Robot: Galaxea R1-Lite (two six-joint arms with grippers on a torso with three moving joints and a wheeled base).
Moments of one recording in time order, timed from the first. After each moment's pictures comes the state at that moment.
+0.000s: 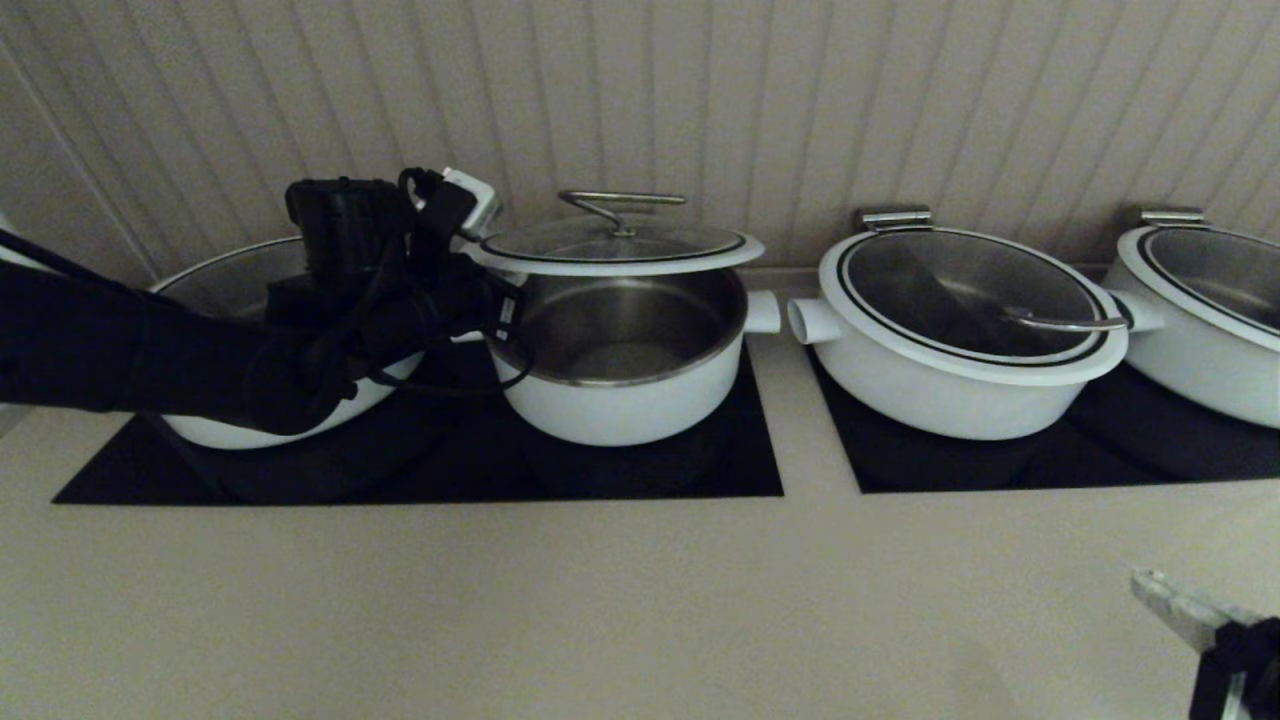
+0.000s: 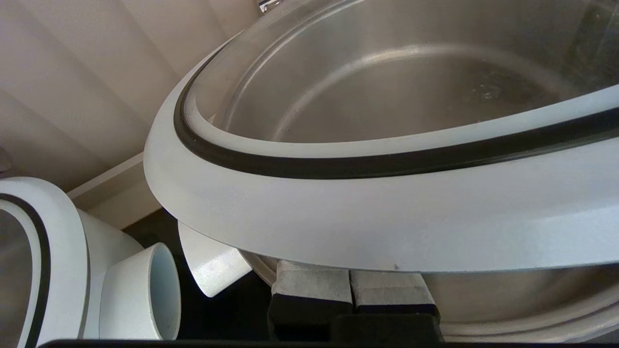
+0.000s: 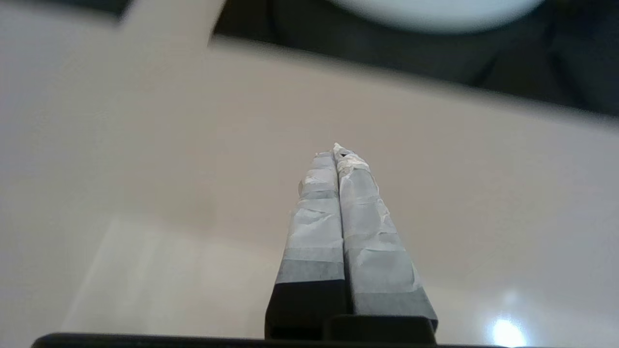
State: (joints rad) left arm -0.30 1.92 -1.22 -0.61 -0.07 0.30; right arm 0.05 1.07 0.00 -0.76 0.08 -0.14
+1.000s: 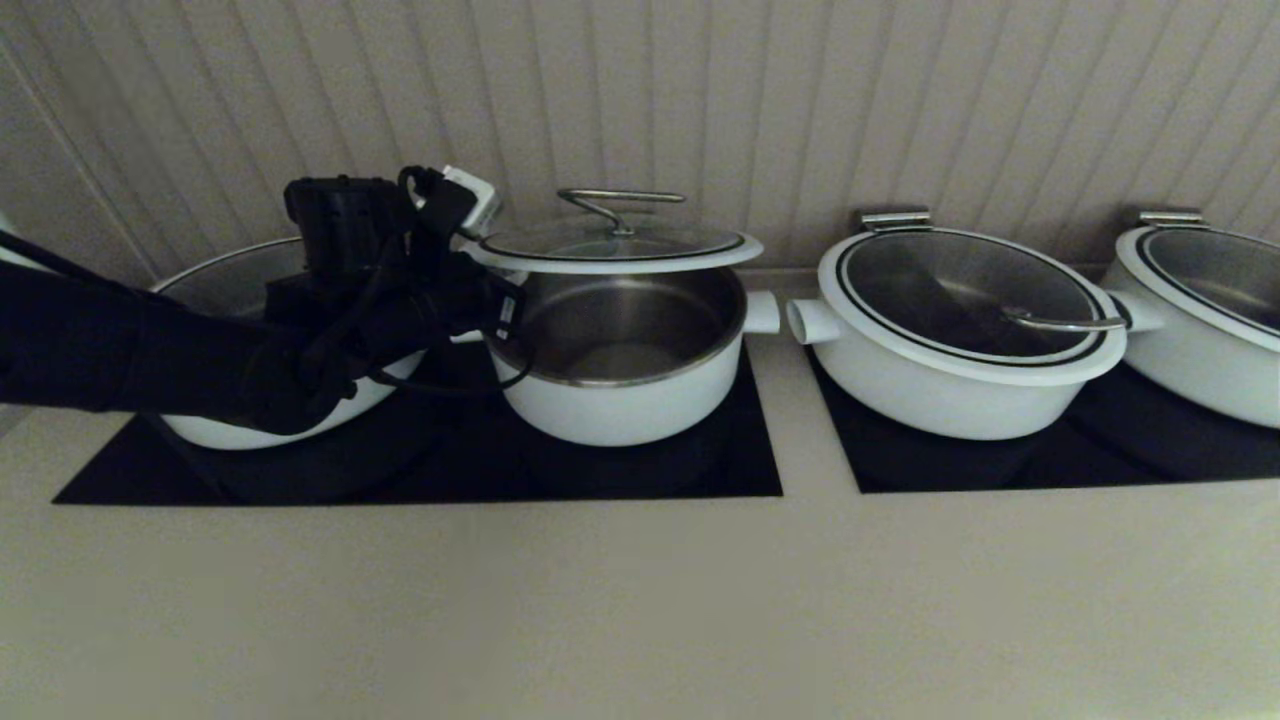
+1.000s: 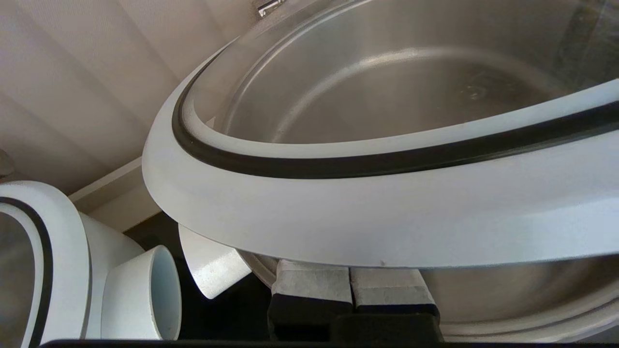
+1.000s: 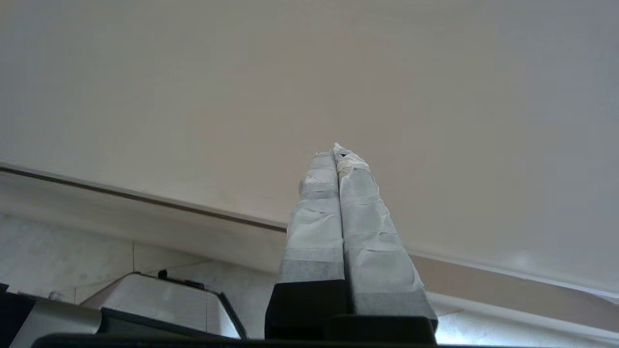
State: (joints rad) left arm -0.30 1.91 -1.22 -0.61 -0.07 0.30; right arm 0.09 0.29 -0.02 0.06 0.06 -0.12
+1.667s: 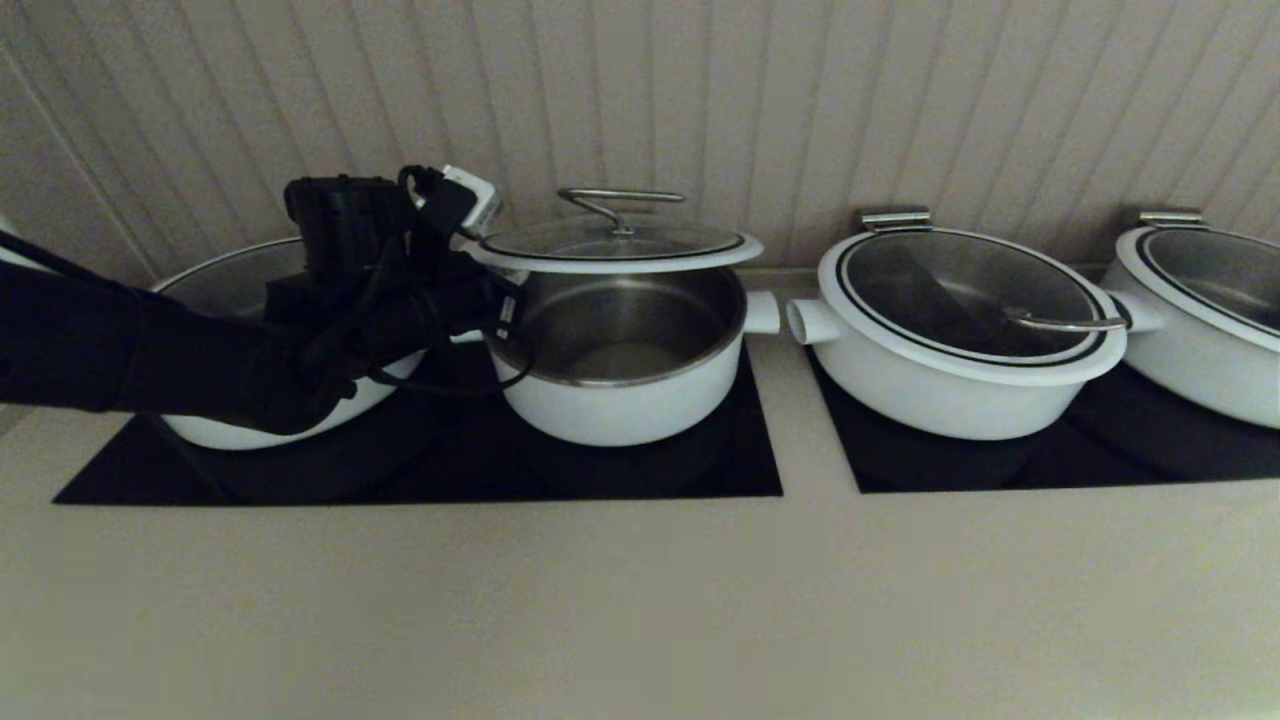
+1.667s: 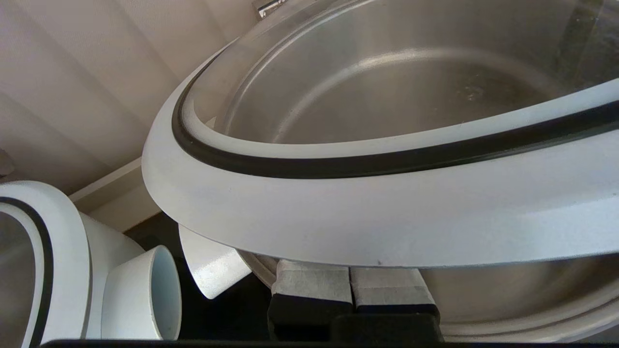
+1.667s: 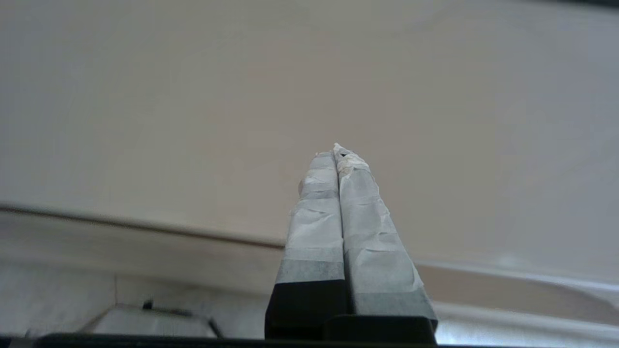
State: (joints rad) left arm -0.30 1.91 -1.22 -0.61 -0.07 0.30; right arm 0.01 0.21 -0.02 0.06 0.06 -0.12
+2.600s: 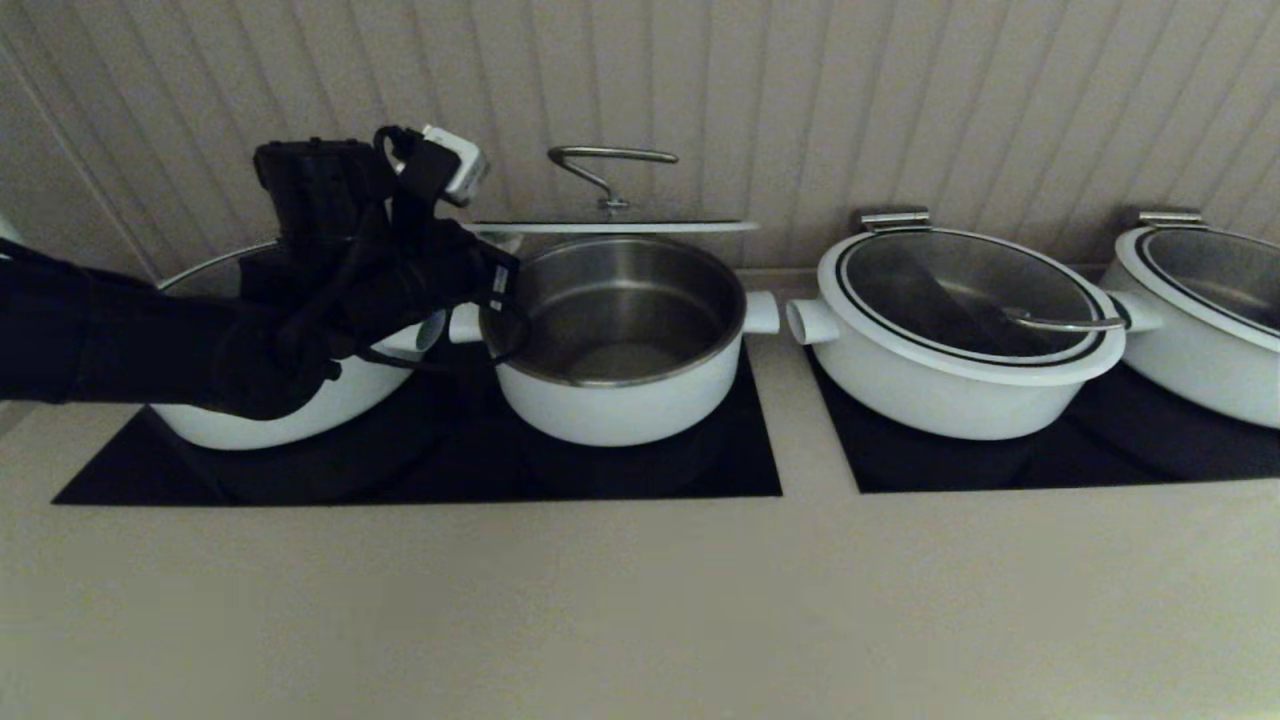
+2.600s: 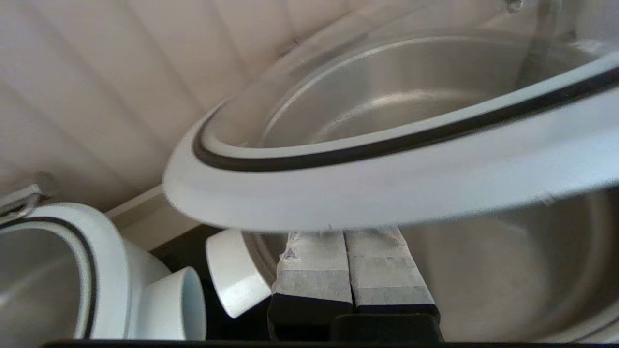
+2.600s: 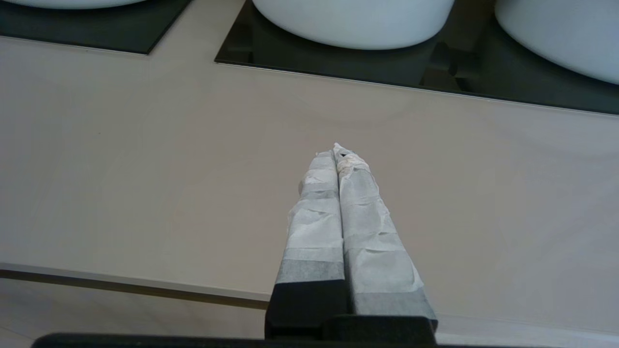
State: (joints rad) left arm -0.30 1.87 -1.25 -0.61 -0.04 0.29; right arm 0.00 0.00 0.00 0.00 0.06 -0.12
